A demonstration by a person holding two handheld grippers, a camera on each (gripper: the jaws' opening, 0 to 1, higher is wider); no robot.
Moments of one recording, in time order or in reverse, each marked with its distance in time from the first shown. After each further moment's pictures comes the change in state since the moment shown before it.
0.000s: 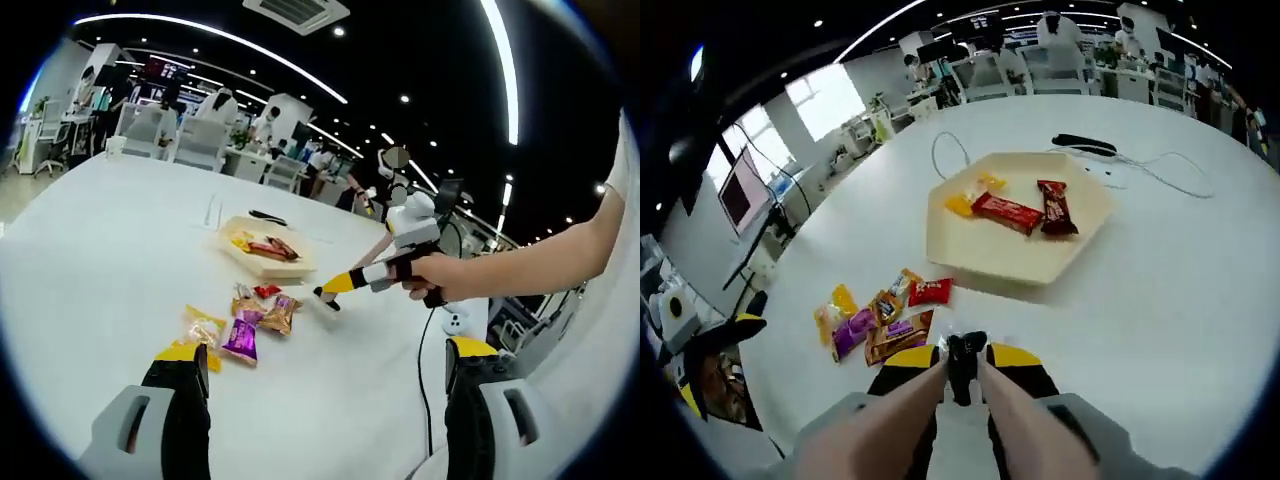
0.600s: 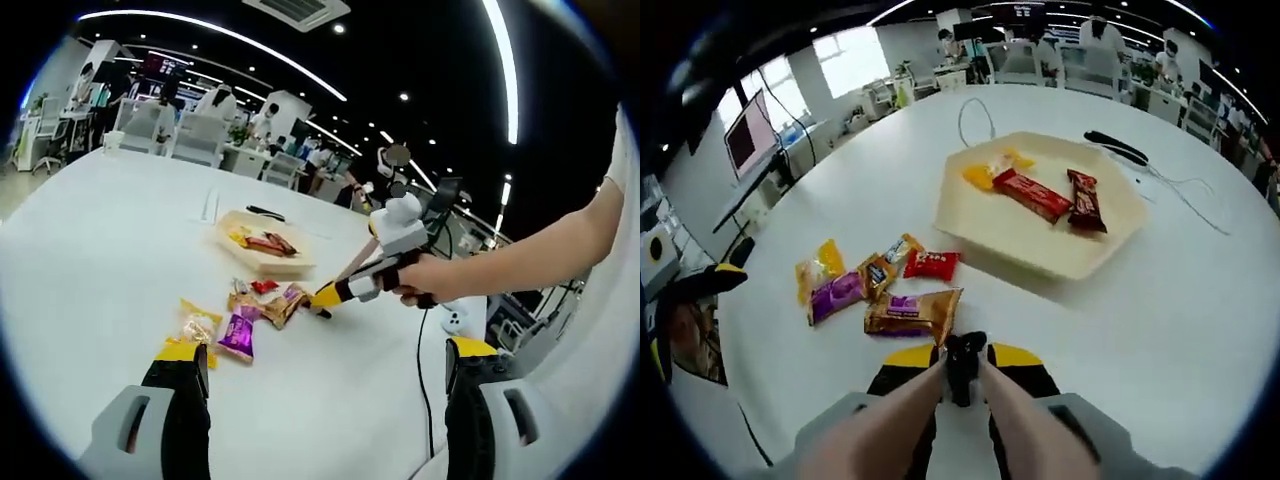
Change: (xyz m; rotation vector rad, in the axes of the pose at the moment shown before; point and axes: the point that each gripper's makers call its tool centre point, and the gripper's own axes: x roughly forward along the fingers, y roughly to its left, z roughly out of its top) left arm 0.005 0.003 -0.006 -0.009 0.014 -0.004; right arm 0.029 0.002 -0.027 -0.211 0.123 -0.014
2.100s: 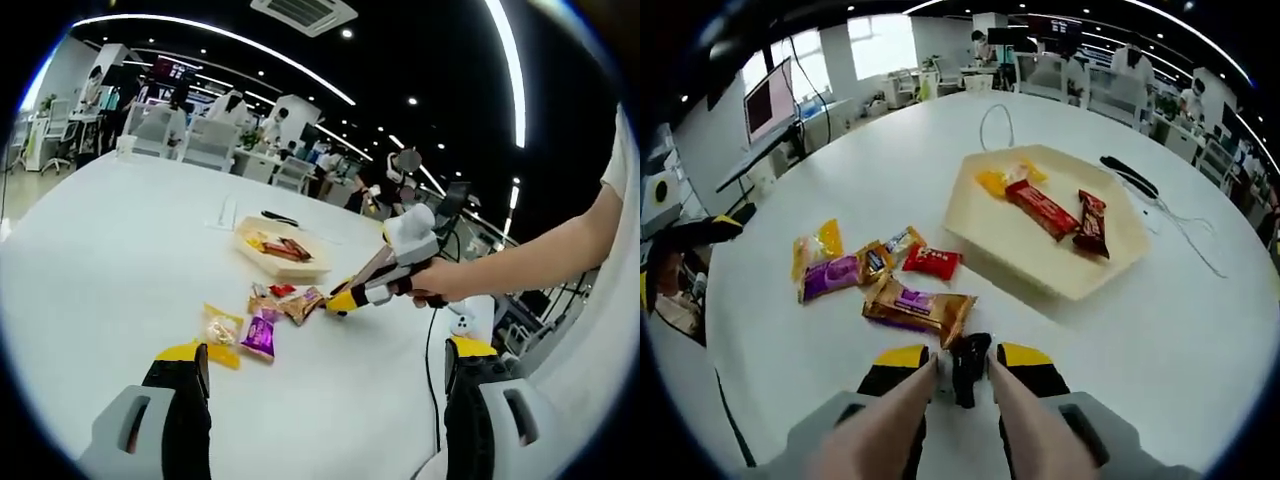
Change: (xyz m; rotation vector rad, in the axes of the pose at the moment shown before) left arm -0.013 0.012 0.005 -0.006 -0.016 0.030; right arm 0.003 -0.007 0.006 -0.160 -0.013 -0.013
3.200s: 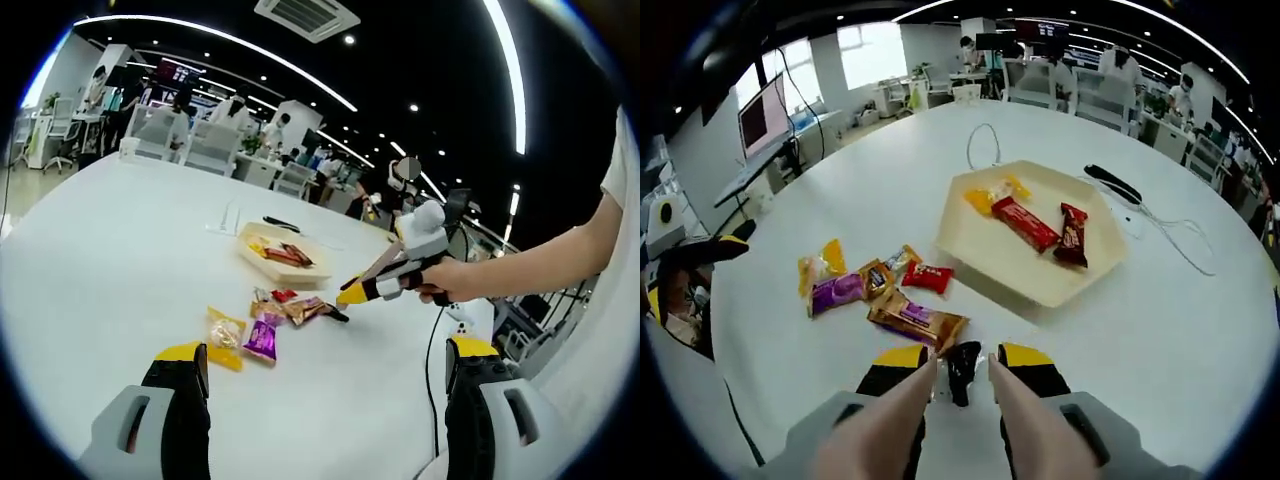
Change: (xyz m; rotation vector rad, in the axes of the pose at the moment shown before) left arm -0.006 0.004 0.005 -0.013 -0.028 0.008; right arm -0.021 -0.003 0.011 0.036 -0.026 -0.021
